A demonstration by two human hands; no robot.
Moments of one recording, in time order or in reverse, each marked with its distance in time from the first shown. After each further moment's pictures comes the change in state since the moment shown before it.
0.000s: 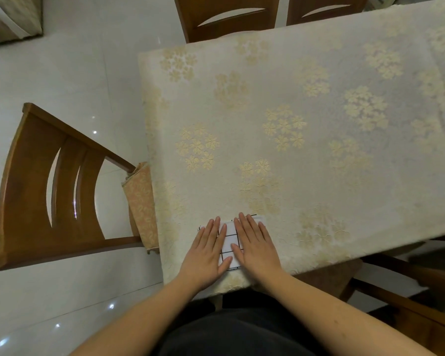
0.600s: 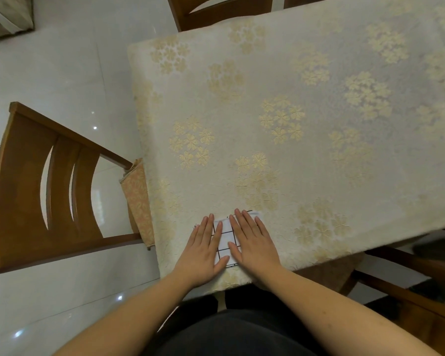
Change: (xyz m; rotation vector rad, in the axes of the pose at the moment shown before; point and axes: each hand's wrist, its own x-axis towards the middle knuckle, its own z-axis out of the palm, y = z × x) left_hand 0.002 -0.003 -0.002 -0.007 -0.107 0.003; right_hand 0.005 0.007 0.003 0.017 -0.052 -0.055
